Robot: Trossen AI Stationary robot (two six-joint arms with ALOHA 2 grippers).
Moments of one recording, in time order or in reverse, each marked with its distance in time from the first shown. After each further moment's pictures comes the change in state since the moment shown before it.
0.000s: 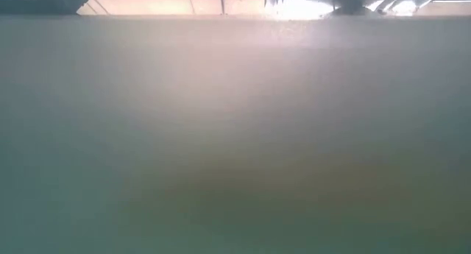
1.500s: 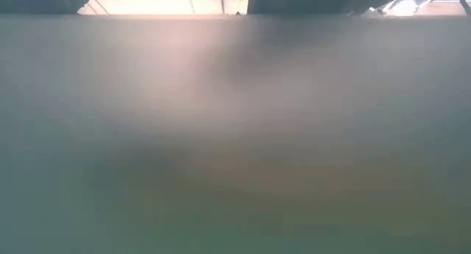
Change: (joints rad) left arm 0.000 0.001 0.000 -0.001 0.003 -0.025; right arm -0.096 0.399 0.002 0.240 -0.217 0.101
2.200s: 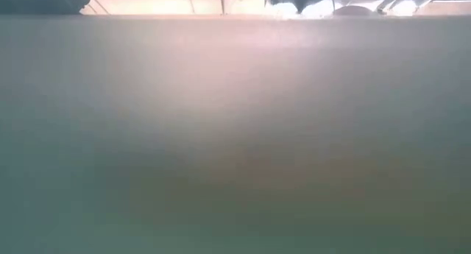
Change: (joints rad) left arm 0.000 0.000 0.000 0.004 0.000 -0.031; right arm 0.033 -0.354 -0.055 -0.323 0.051 -0.042
